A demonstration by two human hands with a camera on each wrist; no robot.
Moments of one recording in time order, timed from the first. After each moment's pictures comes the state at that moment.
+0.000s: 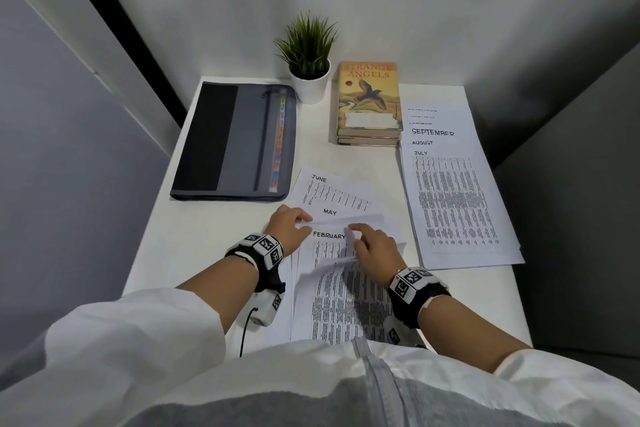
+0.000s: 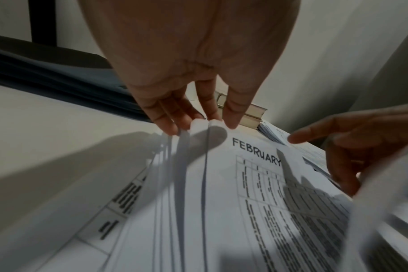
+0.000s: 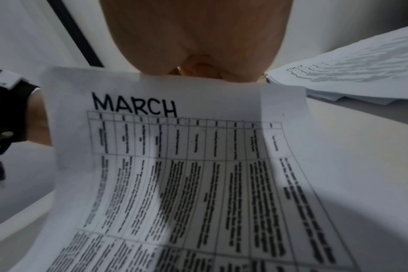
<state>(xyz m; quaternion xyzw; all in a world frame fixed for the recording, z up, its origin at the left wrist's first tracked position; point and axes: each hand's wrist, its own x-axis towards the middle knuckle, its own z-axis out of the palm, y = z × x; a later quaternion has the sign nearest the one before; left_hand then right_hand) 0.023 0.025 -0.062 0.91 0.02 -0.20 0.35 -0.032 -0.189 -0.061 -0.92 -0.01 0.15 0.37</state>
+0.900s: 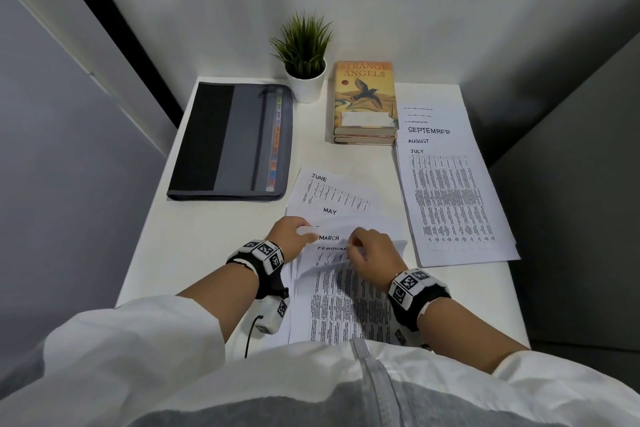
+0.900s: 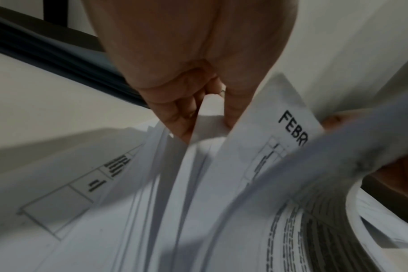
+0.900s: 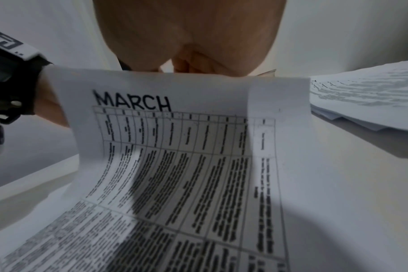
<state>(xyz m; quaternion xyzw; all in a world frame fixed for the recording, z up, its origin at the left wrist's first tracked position) 0.012 0.017 -0.068 0.87 0.05 -0.24 0.42 -0.040 -0.192 -0.058 -0.94 -0.07 0.13 0.32</state>
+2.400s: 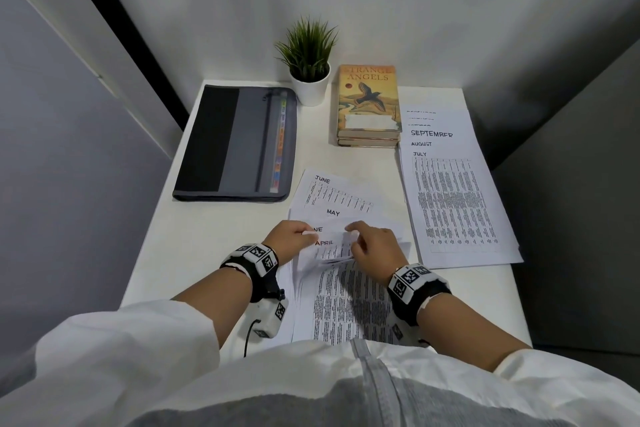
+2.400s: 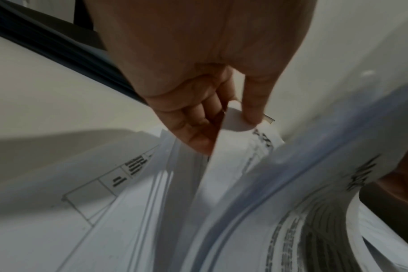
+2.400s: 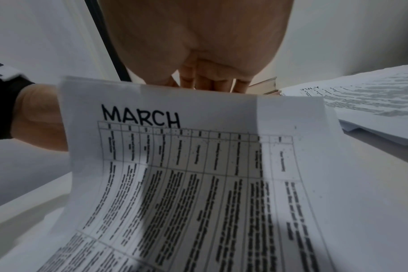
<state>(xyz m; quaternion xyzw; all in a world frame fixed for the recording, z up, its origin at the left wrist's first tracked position) 0.004 0.029 -0.056 0.83 0.04 -0.27 0.48 -0.031 -0.187 -0.048 -0.94 -0.07 0.13 0.31</state>
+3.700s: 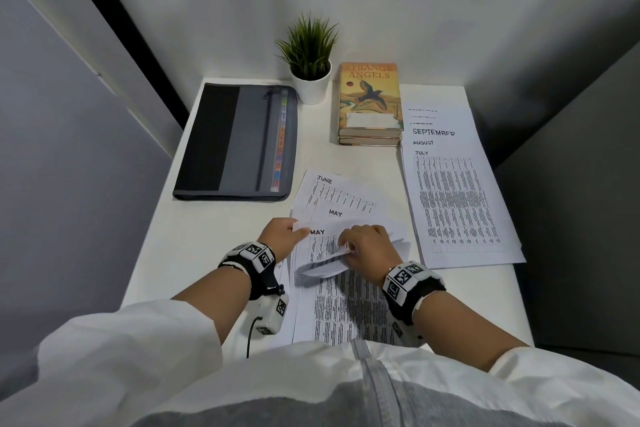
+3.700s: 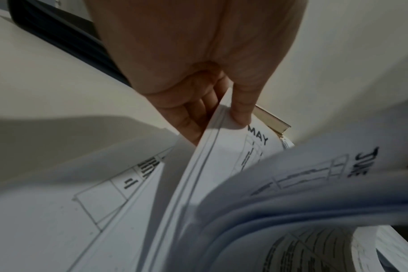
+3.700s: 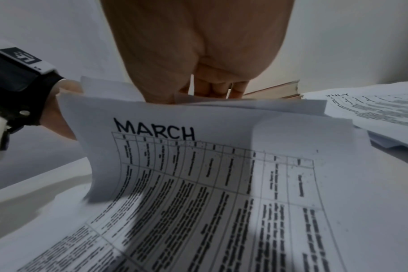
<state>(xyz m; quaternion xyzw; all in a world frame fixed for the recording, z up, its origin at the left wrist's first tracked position) 0.012 0.040 -0.072 0.86 0.10 -0.25 0.44 -0.026 -0.176 -0.053 -0.96 -0.15 0.13 0.20</state>
